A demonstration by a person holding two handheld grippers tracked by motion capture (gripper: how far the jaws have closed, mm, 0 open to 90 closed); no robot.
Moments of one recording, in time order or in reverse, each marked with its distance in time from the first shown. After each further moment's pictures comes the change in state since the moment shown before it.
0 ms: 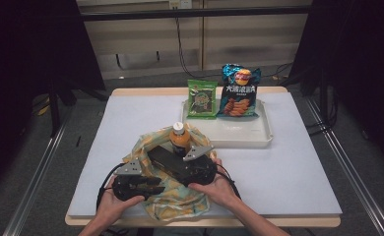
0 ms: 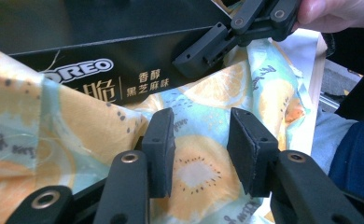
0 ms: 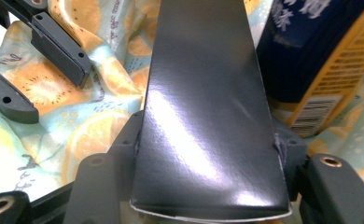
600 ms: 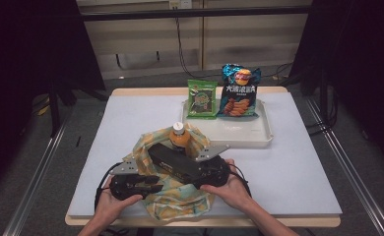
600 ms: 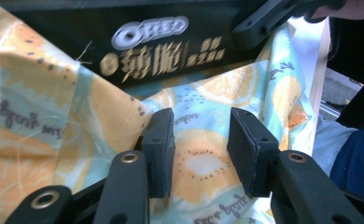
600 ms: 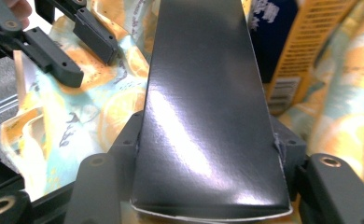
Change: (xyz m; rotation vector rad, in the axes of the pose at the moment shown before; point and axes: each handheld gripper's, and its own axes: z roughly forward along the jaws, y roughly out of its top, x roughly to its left) left arm 0.000 -0.001 -0.006 -0.044 0.013 -0.029; right arm -0.004 -0.006 -0.044 -0.026 0.039 0.001
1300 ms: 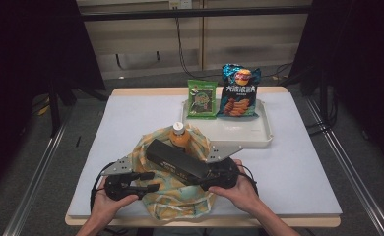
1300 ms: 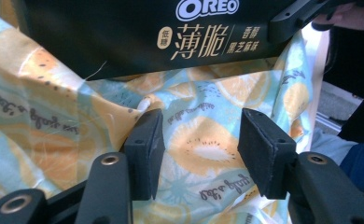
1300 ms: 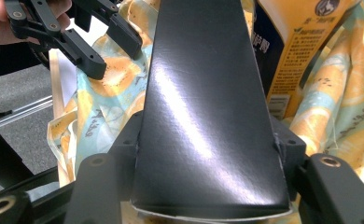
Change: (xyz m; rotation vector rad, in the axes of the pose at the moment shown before) left arm -0.001 0.001 -0.014 -0.076 0.019 0.011; right arm 0.002 0.000 -0.027 -0.086 0.044 -0.044
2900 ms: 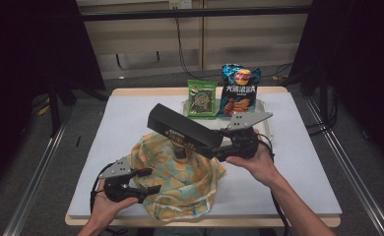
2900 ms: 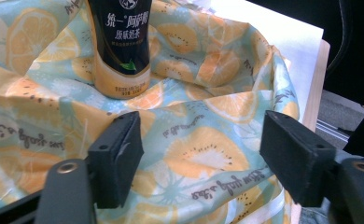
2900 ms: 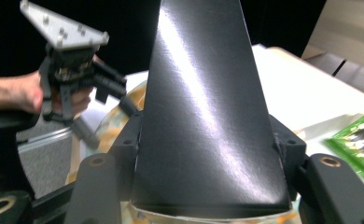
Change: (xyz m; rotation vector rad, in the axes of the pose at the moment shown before) left arm -0.009 0.004 -0.002 -0.055 0.025 0.021; right arm -0.043 0.061 -0.066 -0.194 0.060 -0.060
